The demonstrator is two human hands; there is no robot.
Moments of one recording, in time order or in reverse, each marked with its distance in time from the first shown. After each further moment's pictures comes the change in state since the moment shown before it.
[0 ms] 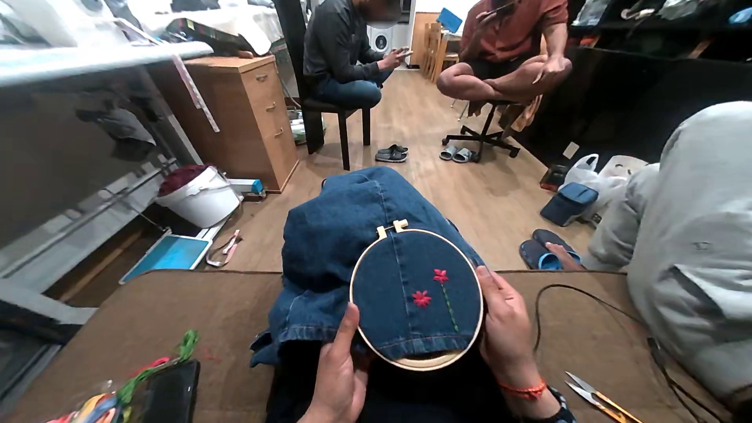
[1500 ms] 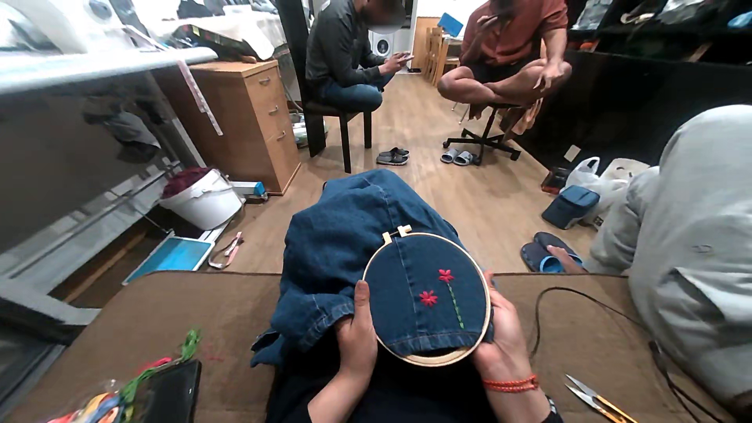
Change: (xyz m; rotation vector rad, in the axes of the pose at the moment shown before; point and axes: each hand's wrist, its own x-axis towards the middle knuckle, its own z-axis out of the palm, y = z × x) left_hand 0.036 -0.026 0.023 0.349 0.124 0.574; right_hand -0.003 -0.020 0.018 0.572 0.212 0.505
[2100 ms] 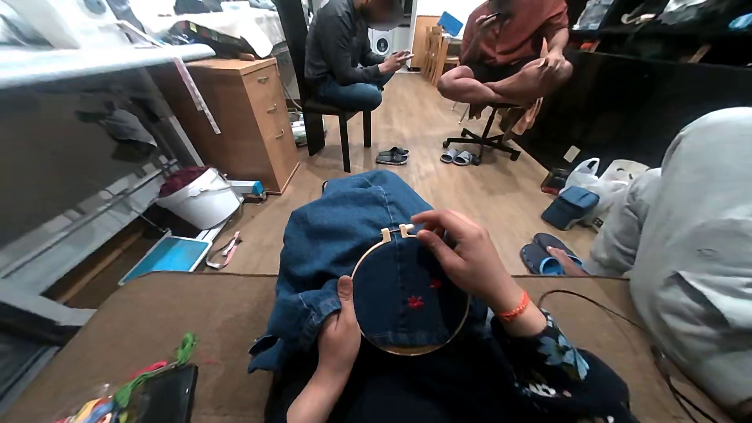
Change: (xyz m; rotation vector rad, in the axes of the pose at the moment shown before) left_hand 0.017 0.021 -0.016 0.311 -0.062 0.118; right_hand 0.061 -0.034 0.051 -1.399 -0.848 -1.218
